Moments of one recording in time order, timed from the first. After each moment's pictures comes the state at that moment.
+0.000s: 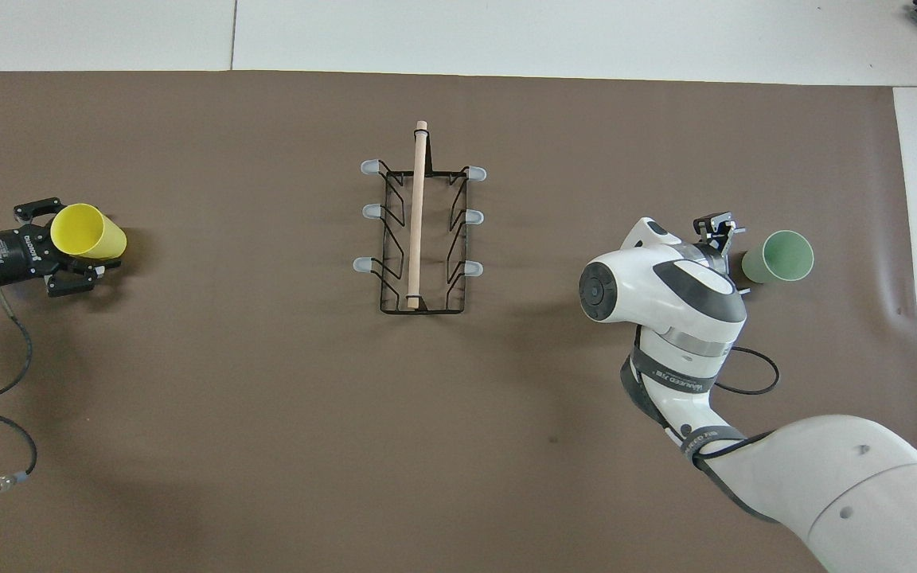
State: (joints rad) left arm 0.24 0.57 0.20 -1.78 -1.19 1.96 -0.85; right arm 0.23 0.42 0.01 -2.00 -1.19 2.00 -0.54
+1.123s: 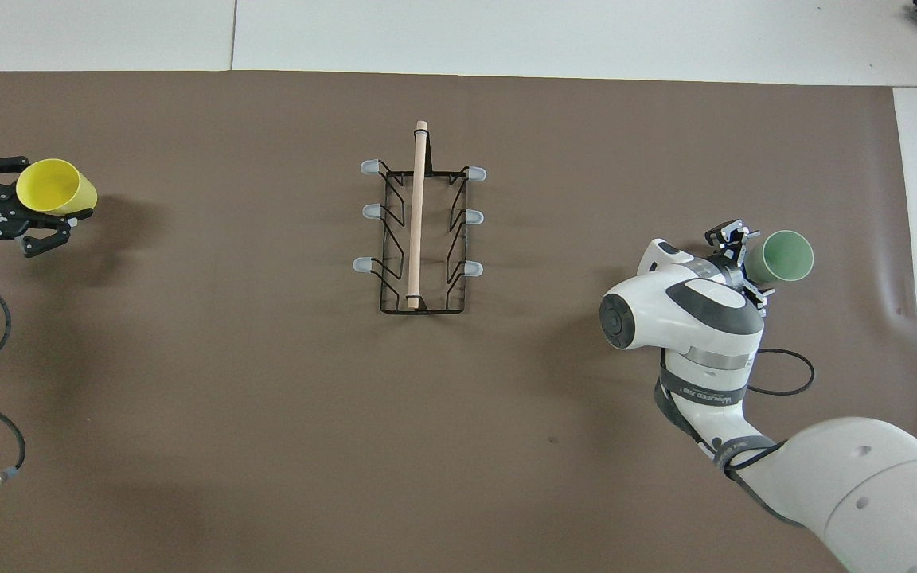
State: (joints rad) left arm 0.21 0.54 0.19 -1.66 -1.15 2.07 -0.85; right arm 0.17 0.41 0.01 -2.09 -1.41 2.05 -0.54
